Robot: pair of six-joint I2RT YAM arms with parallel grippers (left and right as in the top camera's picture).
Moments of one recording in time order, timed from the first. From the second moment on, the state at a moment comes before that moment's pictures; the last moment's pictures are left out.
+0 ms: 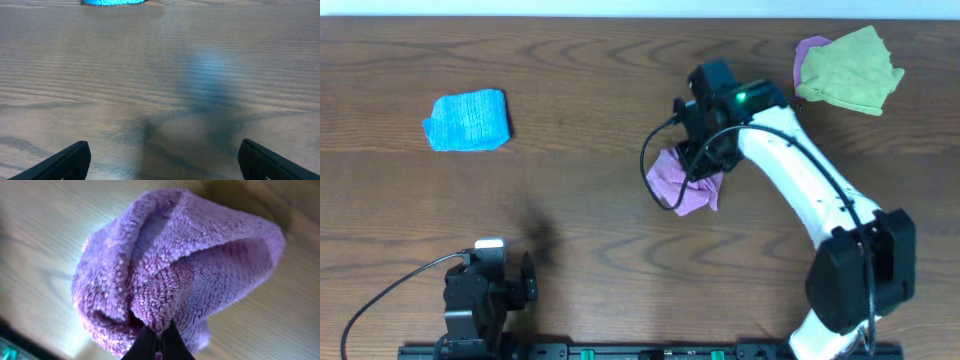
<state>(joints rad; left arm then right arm) 0.02 0.01 0.23 -0.89 -0.06 0.02 0.41 1.85 1.52 -1.11 -0.19 -0.01</state>
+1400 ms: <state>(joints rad) 0.02 0.01 0.23 -0.89 -0.06 0.02 0.22 1.95 1.47 -0.59 -0.04 0.17</state>
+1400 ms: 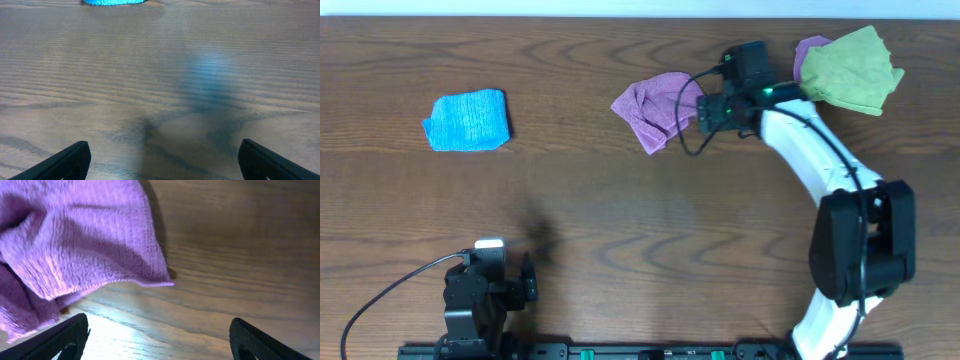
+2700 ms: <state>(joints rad) 0.02 0.01 0.23 -0.89 -0.06 0.02 0.14 2.13 1.47 -0.30 -0.57 0.73</state>
